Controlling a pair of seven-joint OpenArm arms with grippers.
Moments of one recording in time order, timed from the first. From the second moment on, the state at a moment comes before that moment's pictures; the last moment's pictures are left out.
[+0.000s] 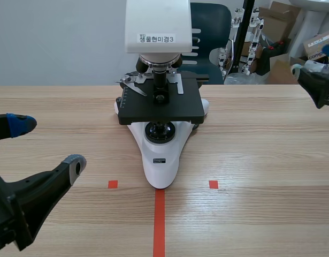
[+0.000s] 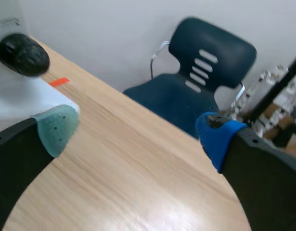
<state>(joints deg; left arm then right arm) 47.7 -33.0 -9.0 120.6 -21.5 -26.4 -9.3 25.7 44.6 -19.3 38.8 7.0 40.6 47.1</state>
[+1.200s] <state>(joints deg) 47.7 -33.0 -9.0 120.6 -21.5 -26.4 -9.3 -16.6 51.1 -16.8 78.3 15.6 41.0 42.3</state>
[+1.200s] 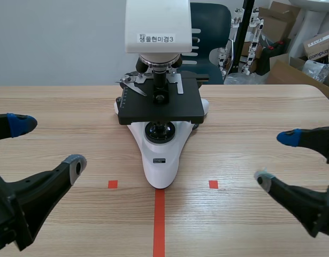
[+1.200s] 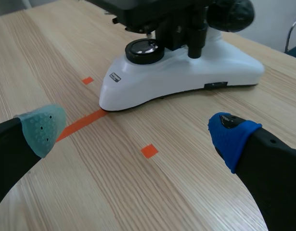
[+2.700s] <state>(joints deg) 47.7 -33.0 -9.0 120.6 -21.5 -26.4 -9.3 -36.3 31.3 1.4 119.3 7.3 8.6 6.5</state>
